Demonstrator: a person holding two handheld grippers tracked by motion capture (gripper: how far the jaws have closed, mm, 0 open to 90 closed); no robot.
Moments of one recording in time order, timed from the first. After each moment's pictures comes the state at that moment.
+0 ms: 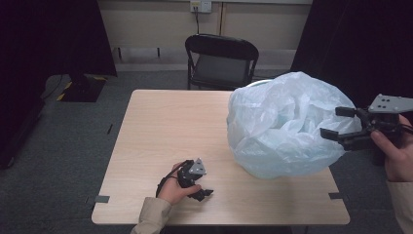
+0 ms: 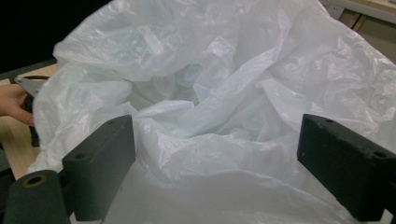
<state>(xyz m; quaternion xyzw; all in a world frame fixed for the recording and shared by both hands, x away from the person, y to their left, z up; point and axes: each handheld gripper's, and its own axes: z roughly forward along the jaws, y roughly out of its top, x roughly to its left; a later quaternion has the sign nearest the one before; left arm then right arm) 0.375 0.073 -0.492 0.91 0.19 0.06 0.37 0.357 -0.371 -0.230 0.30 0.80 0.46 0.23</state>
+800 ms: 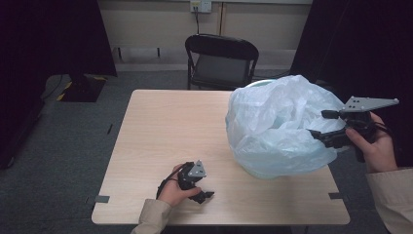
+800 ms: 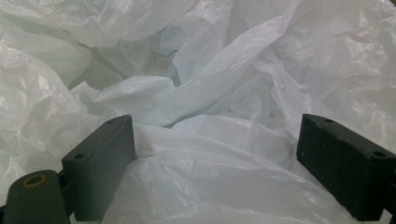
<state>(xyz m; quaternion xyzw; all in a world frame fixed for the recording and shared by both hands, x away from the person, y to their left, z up) 0.373 0.072 -0.501 0.90 0.18 0.07 0.39 0.388 -0.360 -0.260 0.32 0.82 0.41 0.23</state>
